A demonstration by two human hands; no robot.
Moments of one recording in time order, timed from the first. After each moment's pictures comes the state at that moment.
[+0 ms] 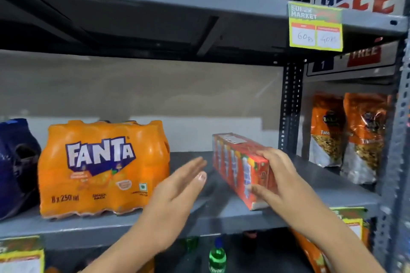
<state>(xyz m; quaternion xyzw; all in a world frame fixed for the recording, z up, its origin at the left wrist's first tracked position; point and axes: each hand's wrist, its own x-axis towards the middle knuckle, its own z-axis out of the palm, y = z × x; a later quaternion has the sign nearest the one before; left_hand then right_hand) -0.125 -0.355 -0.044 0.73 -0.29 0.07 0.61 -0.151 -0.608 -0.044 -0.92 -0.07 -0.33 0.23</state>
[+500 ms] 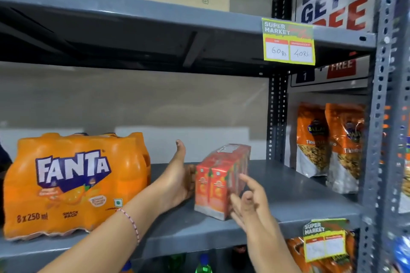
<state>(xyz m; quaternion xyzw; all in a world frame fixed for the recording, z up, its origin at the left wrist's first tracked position) -0.037 -0.427 -0.007 0.62 -0.13 -0.21 0.74 -0.156 -0.568 -0.080 -0.74 -0.05 -0.25 0.62</state>
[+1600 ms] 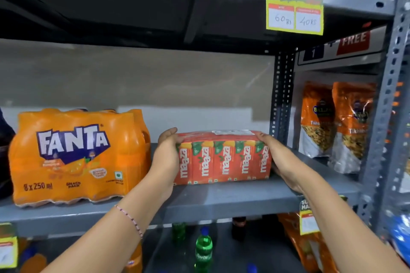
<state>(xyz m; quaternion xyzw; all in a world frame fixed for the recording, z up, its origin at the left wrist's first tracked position) -0.058 -0.423 -0.021 0.63 -0.06 0.05 0.78 -0.078 -0.682 -0.036 -0.77 0.03 -0.16 0.61</state>
